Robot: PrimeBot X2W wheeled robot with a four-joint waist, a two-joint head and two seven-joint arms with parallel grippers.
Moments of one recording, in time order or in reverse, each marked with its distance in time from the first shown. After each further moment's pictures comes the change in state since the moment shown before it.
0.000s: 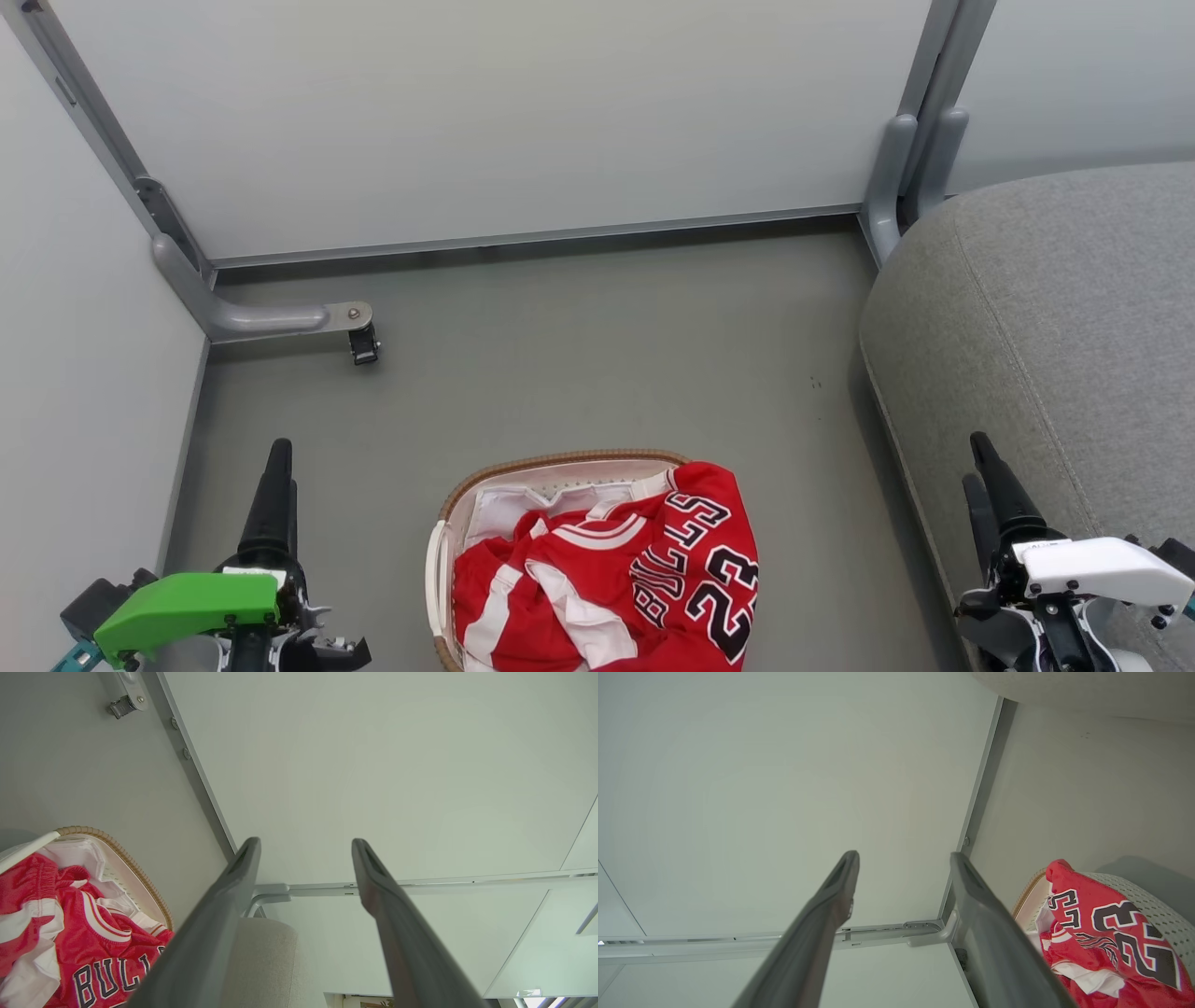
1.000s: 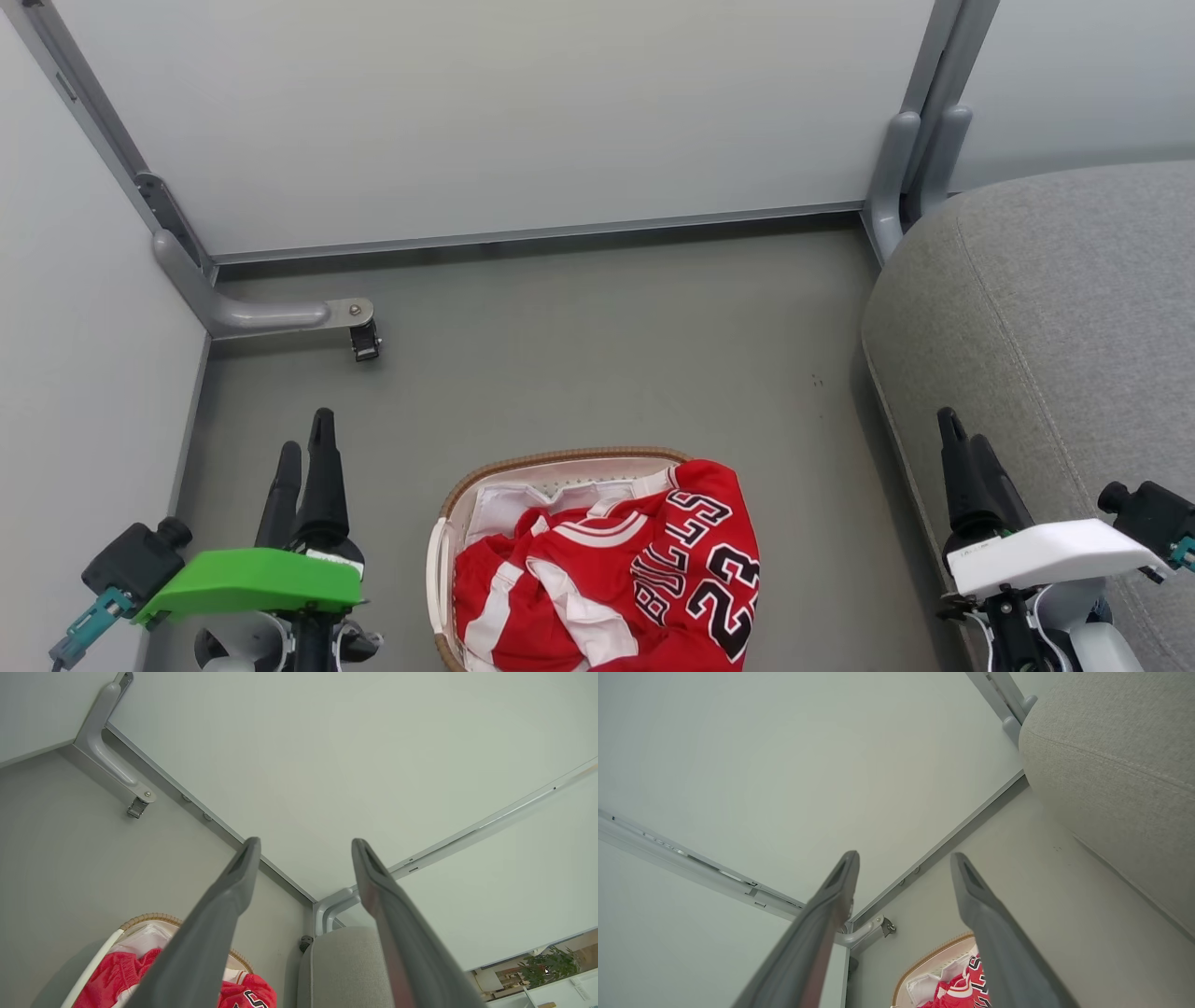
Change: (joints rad) left arm 0.005 0.001 -0.089 -0.098 0.493 0.044 -0.109; right arm 0.016 -0.006 0.061 -0.104 -0.593 0.000 -0.110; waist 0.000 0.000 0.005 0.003
